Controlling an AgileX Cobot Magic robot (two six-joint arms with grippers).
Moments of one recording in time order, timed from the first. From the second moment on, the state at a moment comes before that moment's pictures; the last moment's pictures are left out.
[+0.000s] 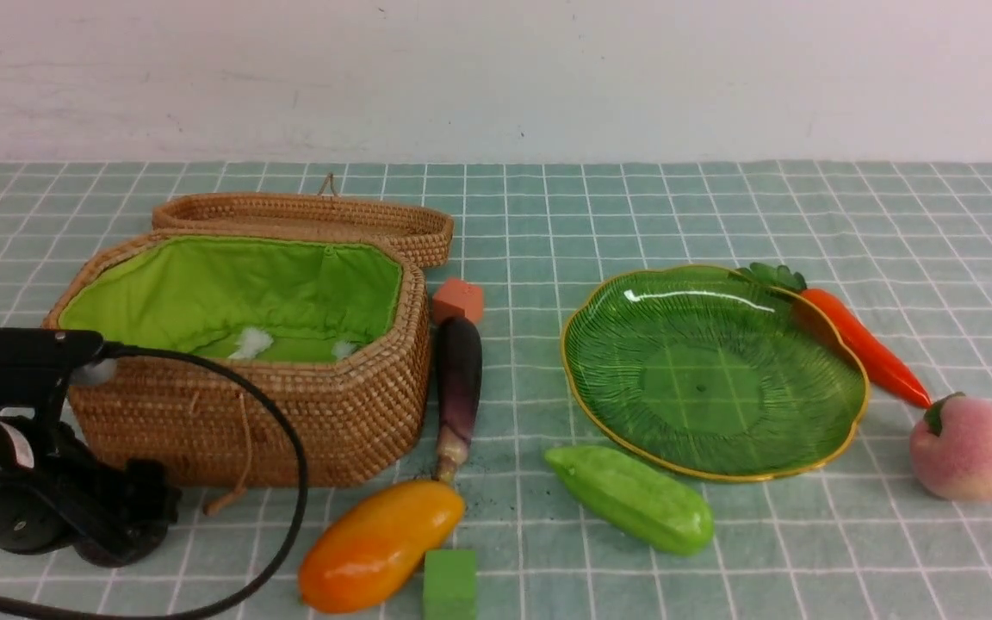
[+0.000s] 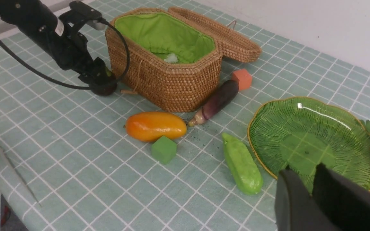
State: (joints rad) right arm 0.30 0.47 -1.08 0.41 1.12 -0.39; left arm -0.09 1.39 -0.66 0.14 0.36 -0.18
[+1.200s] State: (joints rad) right arm 0.30 0.47 -1.08 0.45 0.95 -0.29; left arm -0.50 1.09 -0.83 0.14 0.52 -0.21
